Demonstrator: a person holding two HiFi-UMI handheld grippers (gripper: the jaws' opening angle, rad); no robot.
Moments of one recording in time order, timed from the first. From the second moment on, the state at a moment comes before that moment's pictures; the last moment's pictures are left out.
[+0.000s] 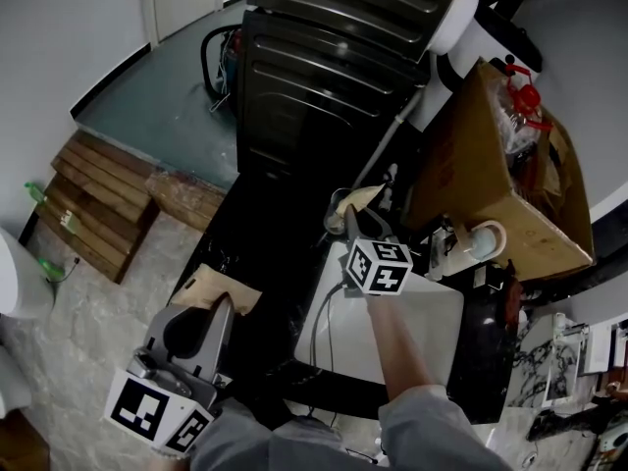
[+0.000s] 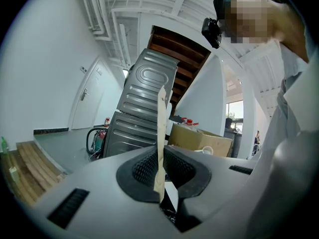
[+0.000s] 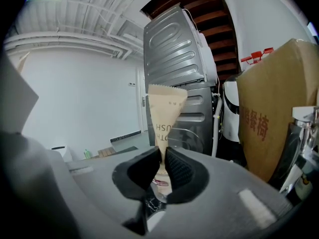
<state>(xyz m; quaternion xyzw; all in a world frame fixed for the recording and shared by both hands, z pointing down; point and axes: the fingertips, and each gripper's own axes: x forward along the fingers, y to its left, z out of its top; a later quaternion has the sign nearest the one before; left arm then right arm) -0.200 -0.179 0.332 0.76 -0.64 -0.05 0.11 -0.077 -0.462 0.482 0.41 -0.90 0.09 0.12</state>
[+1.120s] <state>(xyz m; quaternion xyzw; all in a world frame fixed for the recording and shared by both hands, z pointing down) -0.178 -0.185 0.326 0.79 -0.60 -0.05 0.11 -0.046 -0.424 0.453 0.42 -0.90 0.10 0.10</state>
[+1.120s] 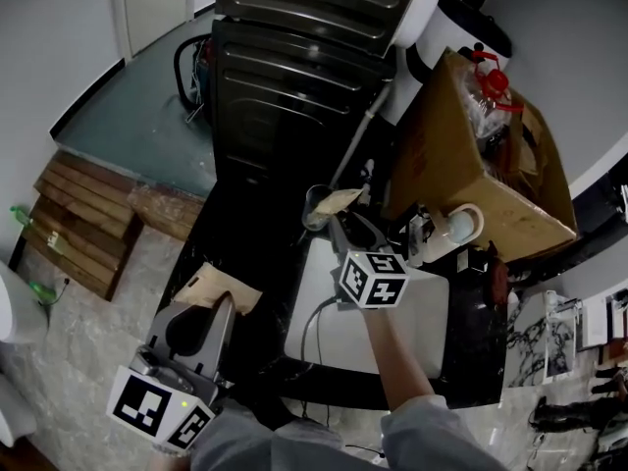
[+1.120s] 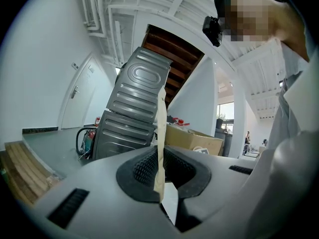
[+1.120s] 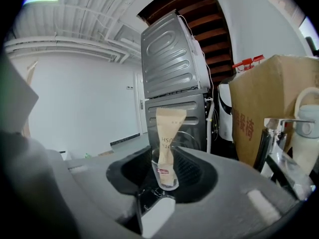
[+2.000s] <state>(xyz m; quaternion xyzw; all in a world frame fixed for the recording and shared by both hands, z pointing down) -0.139 -0.202 0.303 0.83 -0.54 -0.06 0.08 0.037 -0.318 0.339 0.48 -0.87 -0.02 0.02</state>
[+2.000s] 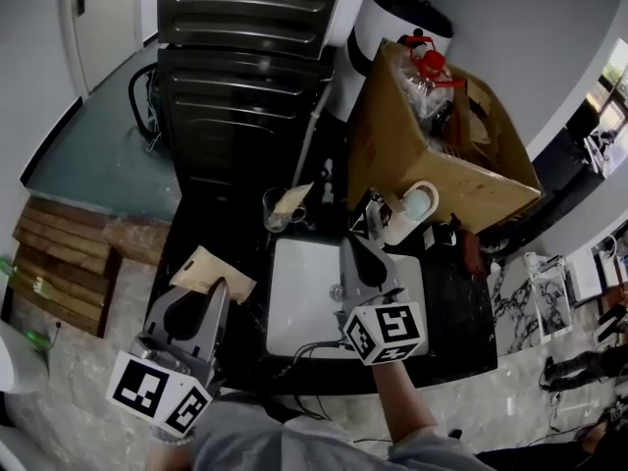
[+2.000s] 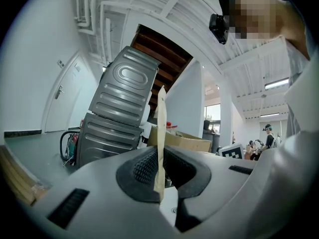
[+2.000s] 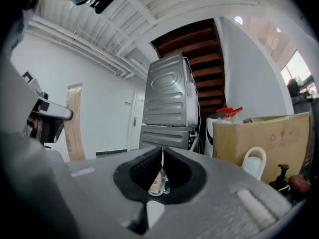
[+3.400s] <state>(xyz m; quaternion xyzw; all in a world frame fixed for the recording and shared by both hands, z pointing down) -0.122 -0.215 0.301 0.85 -0.52 -0.06 0.08 0.066 -0.245 0.306 0.51 -0.86 -0.04 -0.01</state>
